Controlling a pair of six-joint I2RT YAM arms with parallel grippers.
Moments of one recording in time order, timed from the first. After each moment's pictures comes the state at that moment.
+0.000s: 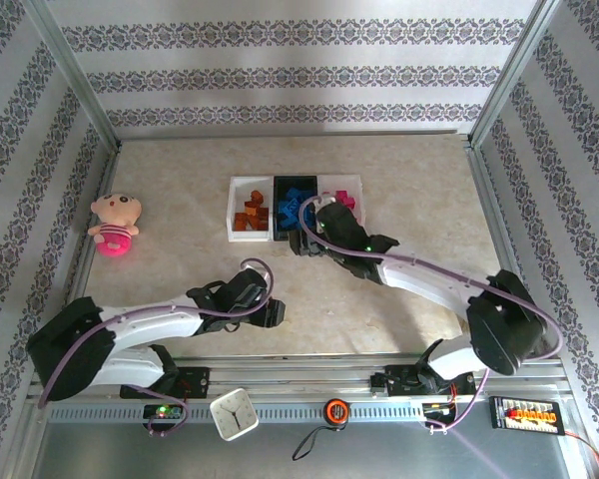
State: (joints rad) left arm -0.87 1.29 0.48 -0.17 0.00 -0.66; right arm 0.74 1.42 0.89 -0.14 0.09 0.44
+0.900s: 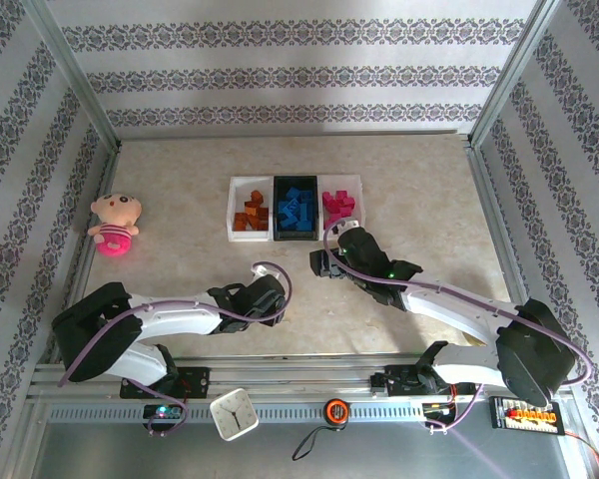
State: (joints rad) left arm -0.97 1.42 0.55 -0.17 -0.26 -0.63; right arm 0.74 1.22 0.66 -0.13 0.13 0.47
